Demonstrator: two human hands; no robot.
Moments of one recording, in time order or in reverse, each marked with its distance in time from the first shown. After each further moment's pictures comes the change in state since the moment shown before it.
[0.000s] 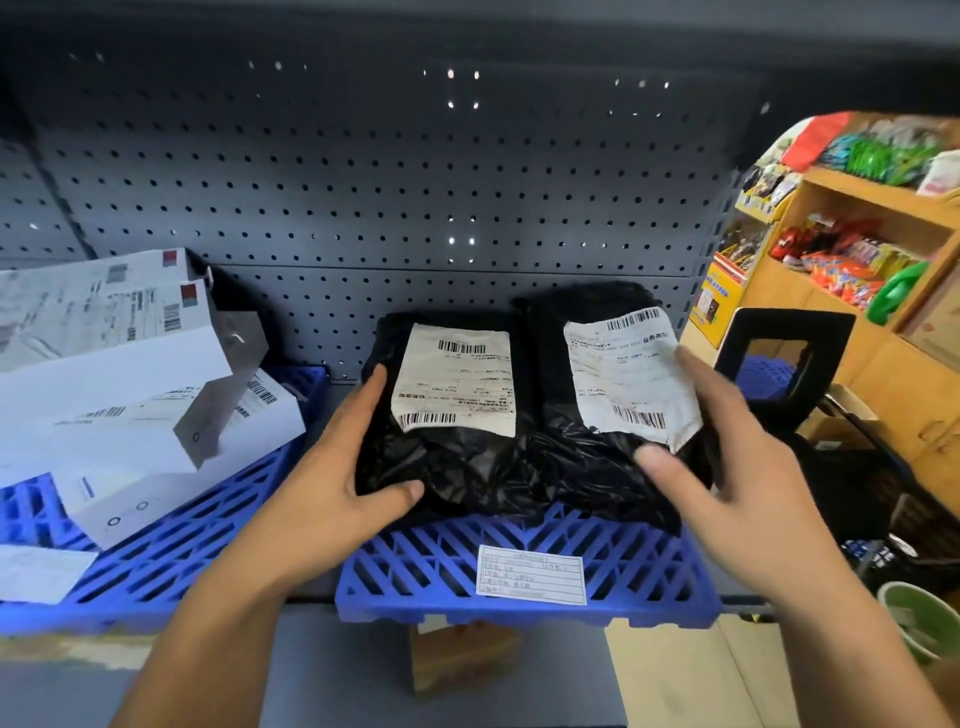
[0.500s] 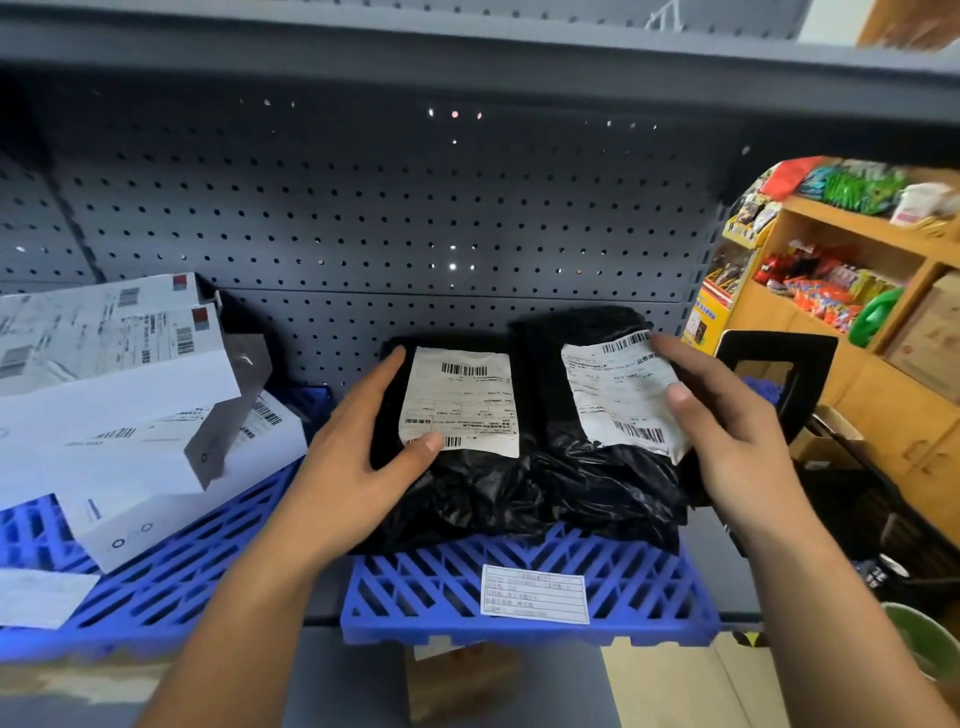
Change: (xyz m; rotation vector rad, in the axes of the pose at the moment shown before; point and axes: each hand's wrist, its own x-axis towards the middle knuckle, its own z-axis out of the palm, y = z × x) left_hand 0.020 0.017 0.000 0.065 0.165 0.143; right_hand 0.046 0.008 0.008 0.487 0.060 0.002
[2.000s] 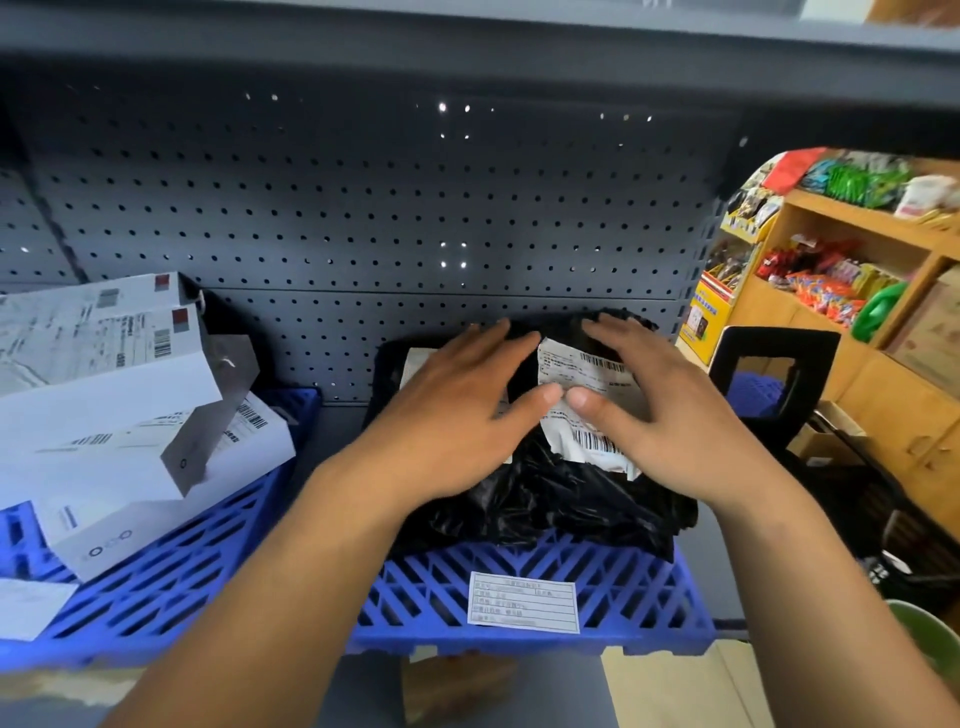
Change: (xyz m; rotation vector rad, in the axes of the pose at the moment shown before) left_hand 0.053 0.077 0.039 0.442 -0.342 0.102; right_hand 0.032 -0.026 0.016 -0.667 -0.287 -0.052
